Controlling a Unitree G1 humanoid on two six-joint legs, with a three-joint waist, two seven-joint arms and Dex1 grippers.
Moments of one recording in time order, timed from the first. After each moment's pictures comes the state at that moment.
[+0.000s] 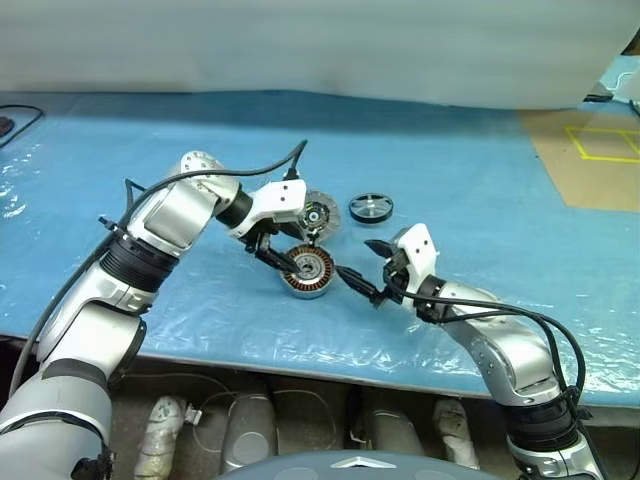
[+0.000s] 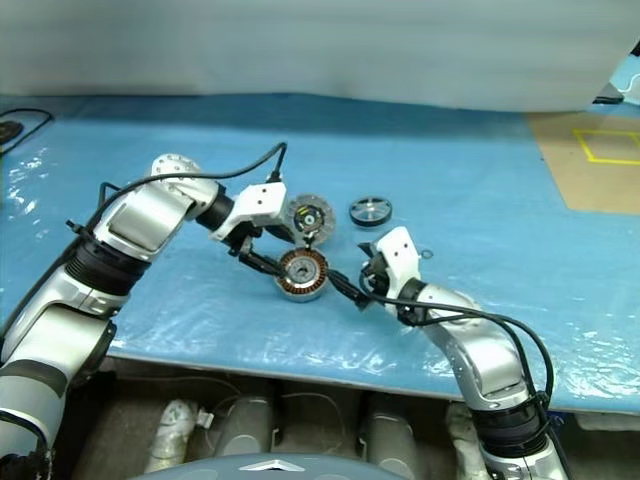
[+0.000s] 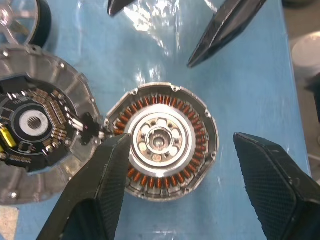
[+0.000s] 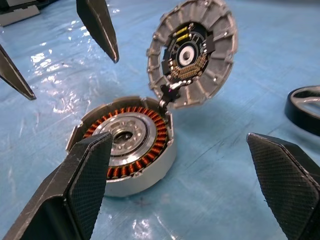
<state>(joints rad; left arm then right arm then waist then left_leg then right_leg) -0.93 0.58 -0.36 0.07 -0.09 0.66 -1.48 -0.14 -0.39 0.09 -0.43 0.37 0.64 0.52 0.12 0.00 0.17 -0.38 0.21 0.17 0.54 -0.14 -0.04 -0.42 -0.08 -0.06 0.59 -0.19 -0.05</state>
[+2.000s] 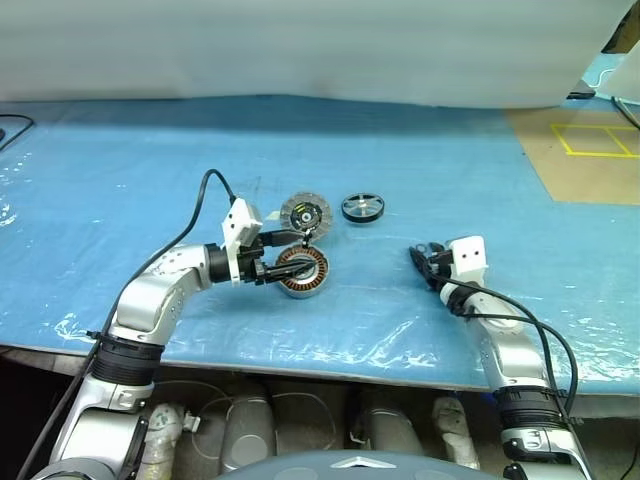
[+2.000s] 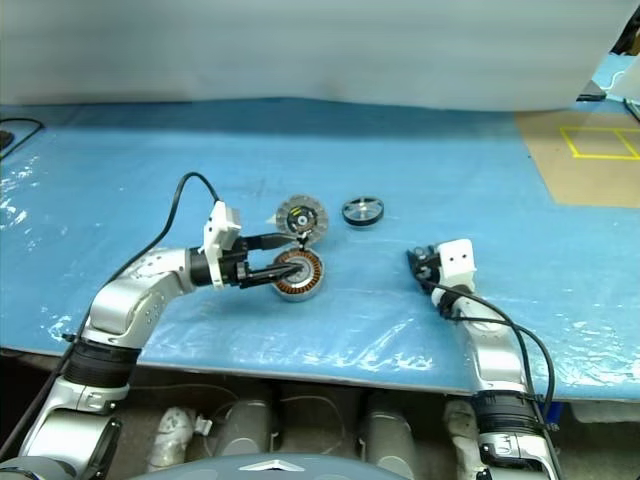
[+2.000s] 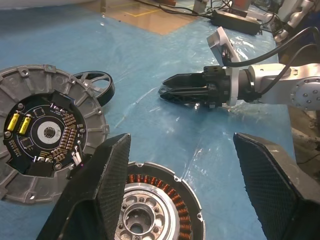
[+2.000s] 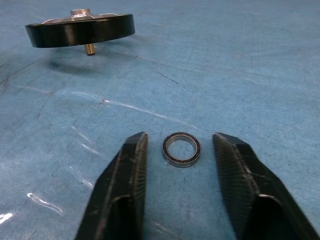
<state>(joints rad) -0.38 0.46 -0.07 -0.07 -0.45 0.47 -1.04 -0.15 -0.32 -0.11 0.15 0.16 0.15 0.37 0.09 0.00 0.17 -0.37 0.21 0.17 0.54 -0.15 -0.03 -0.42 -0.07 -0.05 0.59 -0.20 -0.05</state>
